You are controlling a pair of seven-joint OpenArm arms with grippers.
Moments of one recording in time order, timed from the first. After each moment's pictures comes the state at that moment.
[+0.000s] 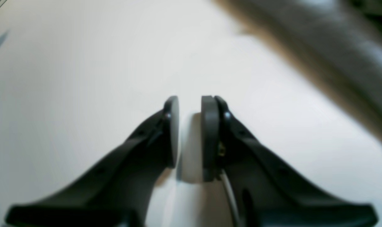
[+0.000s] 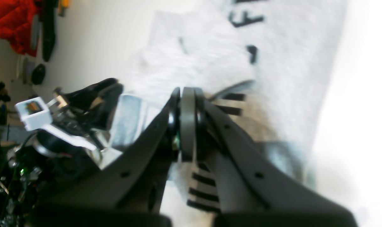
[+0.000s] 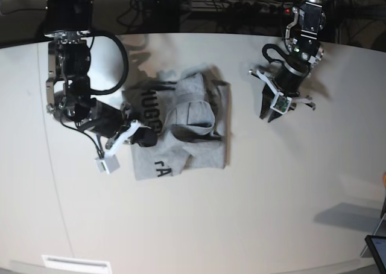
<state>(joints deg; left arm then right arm) 16.6 -22.3 0.3 82.6 3.9 -16.5 -2.1 2.3 5.4 -0.4 94.9 48.2 9.6 -61.4</state>
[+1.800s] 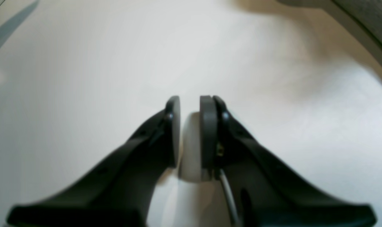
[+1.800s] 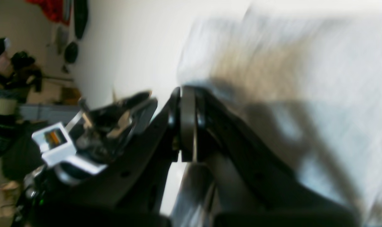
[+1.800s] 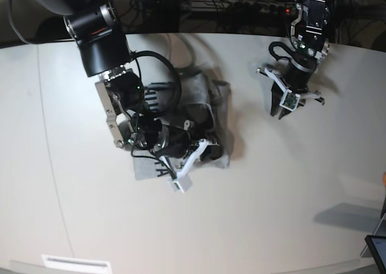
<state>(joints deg) 18.8 -22.4 -2.5 83.6 4.2 -15.8 -1.1 17.2 -3.8 -19.2 72.3 48.1 9.2 -50.2</state>
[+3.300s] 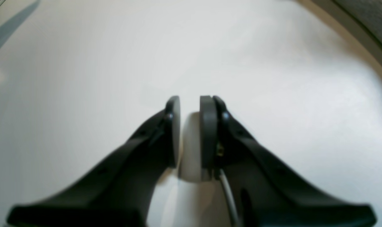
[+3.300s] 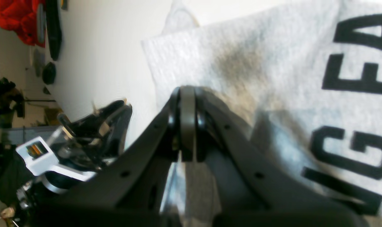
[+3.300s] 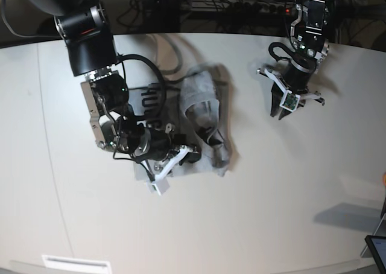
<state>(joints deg) 18.5 -22.3 -2.5 83.5 4.2 -15.8 -1.0 16.5 -0.5 -15.4 75.0 48.6 3.0 -53.5</state>
